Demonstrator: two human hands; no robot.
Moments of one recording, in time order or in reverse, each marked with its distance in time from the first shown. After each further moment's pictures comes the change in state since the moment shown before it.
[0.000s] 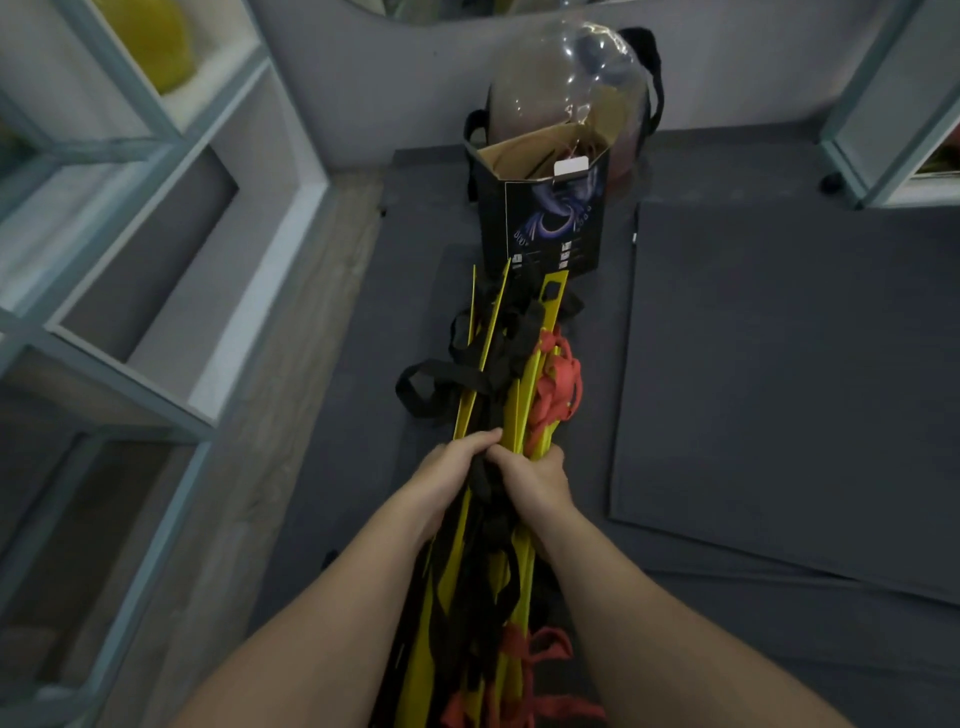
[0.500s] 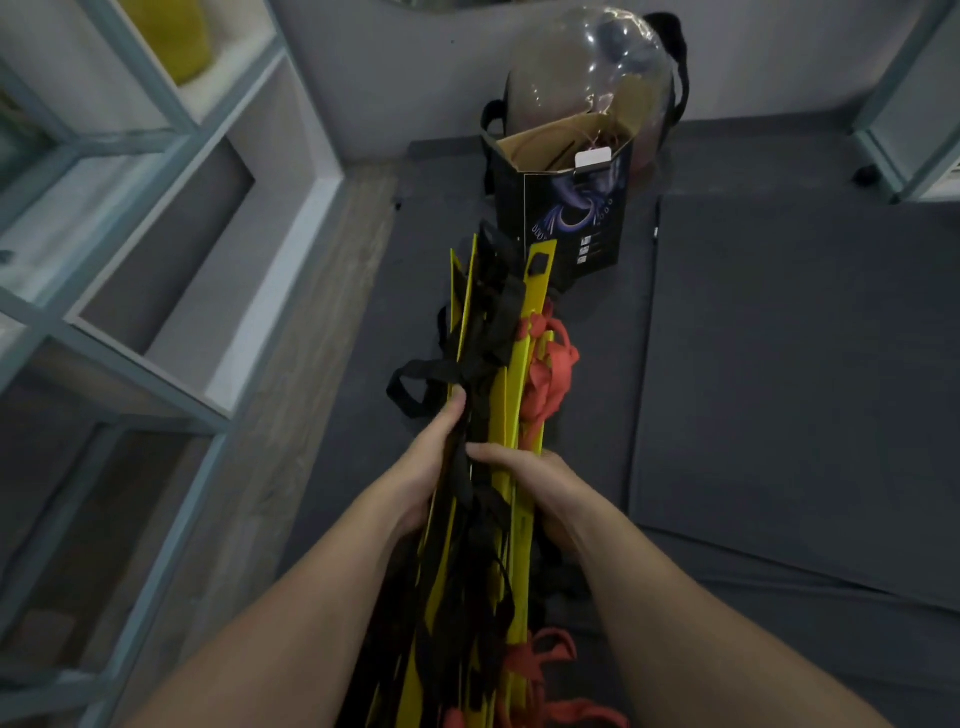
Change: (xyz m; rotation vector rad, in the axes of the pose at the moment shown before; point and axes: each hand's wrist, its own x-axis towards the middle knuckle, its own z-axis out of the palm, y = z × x) left_hand -0.013 0.010 -0.032 -0.176 -0.134 0.061; right_hand 0.003 -0.007 -0.004 -0.058 -0.368 -0.005
